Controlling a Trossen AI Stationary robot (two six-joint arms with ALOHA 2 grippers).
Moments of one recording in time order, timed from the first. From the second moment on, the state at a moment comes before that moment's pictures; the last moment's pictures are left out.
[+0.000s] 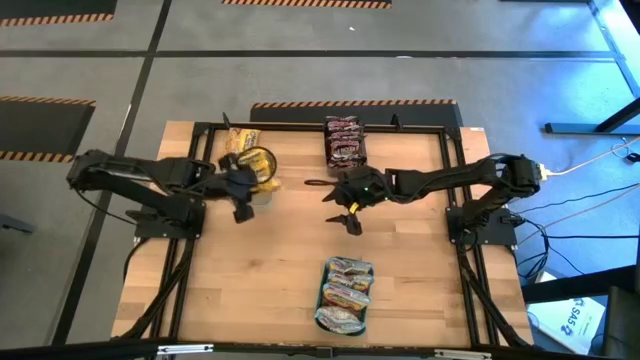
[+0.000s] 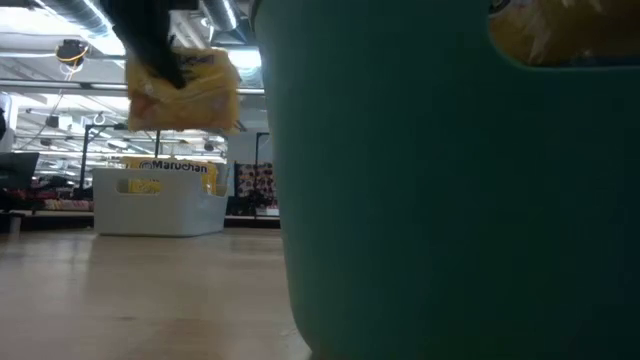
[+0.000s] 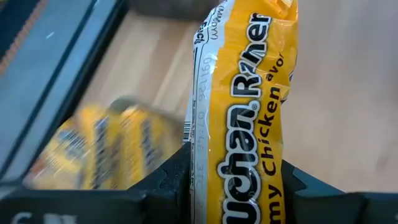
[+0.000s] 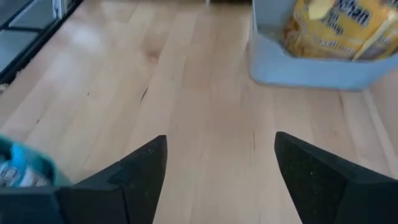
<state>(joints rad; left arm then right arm) -0.09 1.02 0.99 -0.96 -0.43 -0.30 -0.07 1.60 0.95 0.06 -0.23 -0.11</state>
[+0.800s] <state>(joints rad) 0.27 1.02 0.66 -0.72 -0.21 -0.04 -0.07 1.61 0.95 0.09 -0.23 -0.08</state>
